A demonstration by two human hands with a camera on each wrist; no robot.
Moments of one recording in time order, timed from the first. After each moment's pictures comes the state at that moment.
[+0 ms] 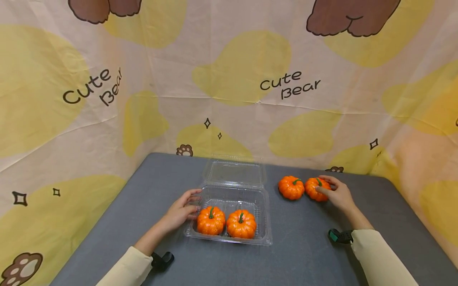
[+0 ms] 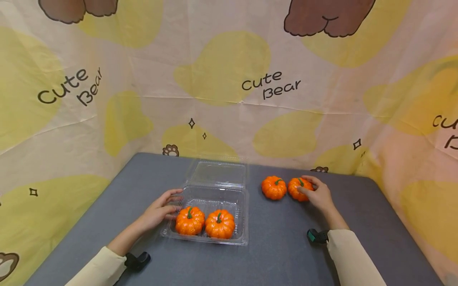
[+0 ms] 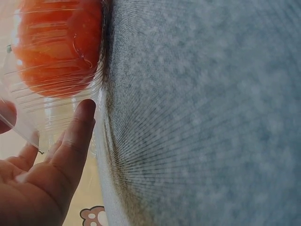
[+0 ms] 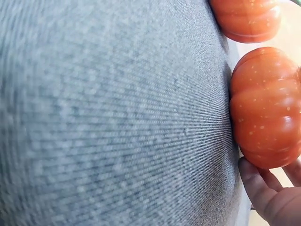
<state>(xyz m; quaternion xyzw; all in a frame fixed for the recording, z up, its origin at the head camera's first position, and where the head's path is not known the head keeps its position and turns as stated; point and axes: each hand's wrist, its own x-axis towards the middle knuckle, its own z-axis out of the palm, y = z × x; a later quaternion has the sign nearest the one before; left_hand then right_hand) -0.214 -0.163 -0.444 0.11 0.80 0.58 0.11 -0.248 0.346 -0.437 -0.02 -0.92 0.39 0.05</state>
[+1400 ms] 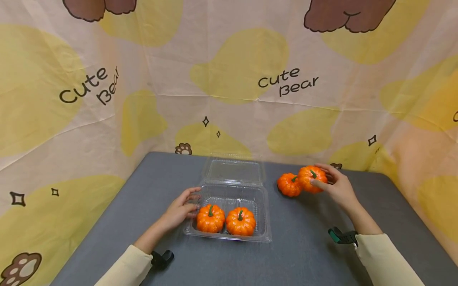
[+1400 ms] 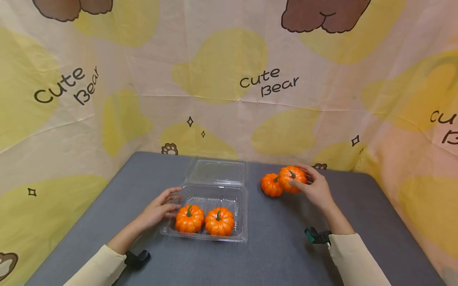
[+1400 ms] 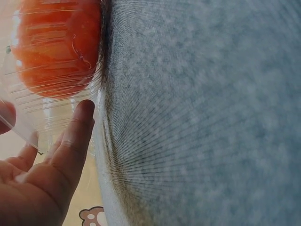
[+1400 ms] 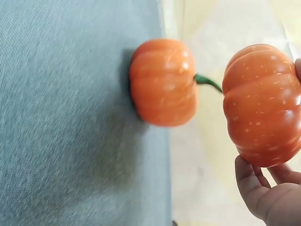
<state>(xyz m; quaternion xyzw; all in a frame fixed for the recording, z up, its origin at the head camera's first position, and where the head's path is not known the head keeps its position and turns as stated) -0.214 -0.163 -0.442 0.12 0.79 0.59 0.12 -0.218 0.311 -0.385 0.04 -0.89 0.44 0.09</state>
